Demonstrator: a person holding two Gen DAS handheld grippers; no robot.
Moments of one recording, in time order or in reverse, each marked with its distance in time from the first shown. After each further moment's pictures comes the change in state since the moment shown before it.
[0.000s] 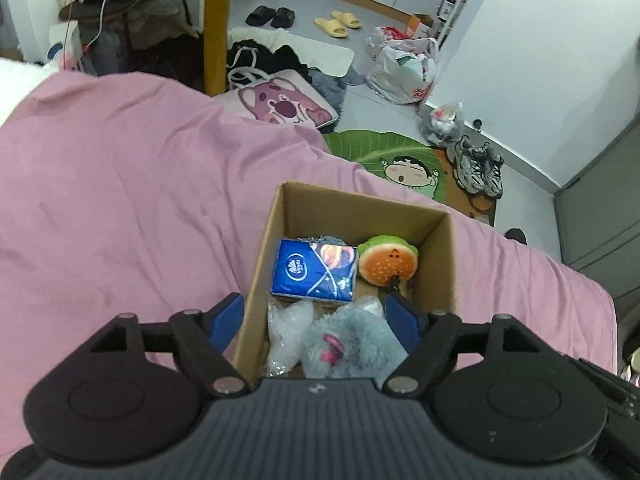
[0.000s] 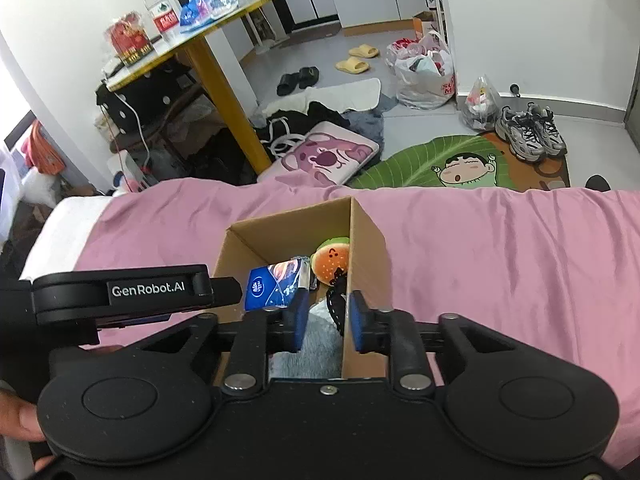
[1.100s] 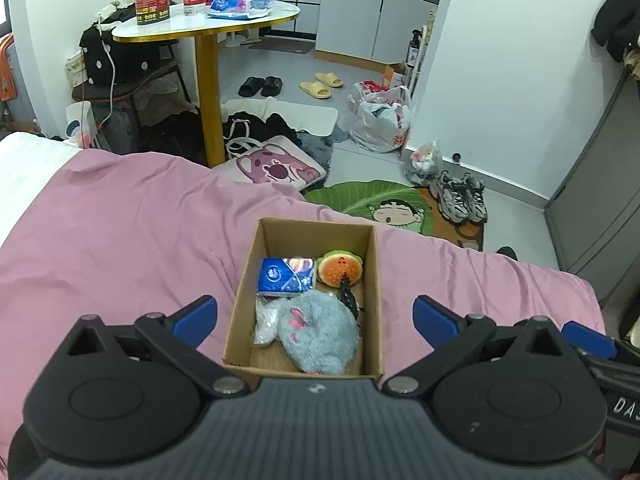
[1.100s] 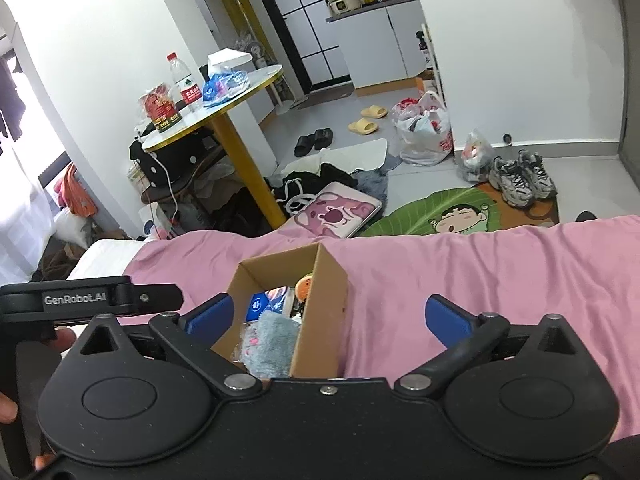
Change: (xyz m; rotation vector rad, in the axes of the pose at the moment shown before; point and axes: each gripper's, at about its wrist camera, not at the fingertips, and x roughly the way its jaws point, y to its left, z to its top) left arm -0.113 -0.060 -0.055 0.102 -0.196 0.050; right arm -0.110 -0.065 -0.019 -0.001 -0.185 0.078
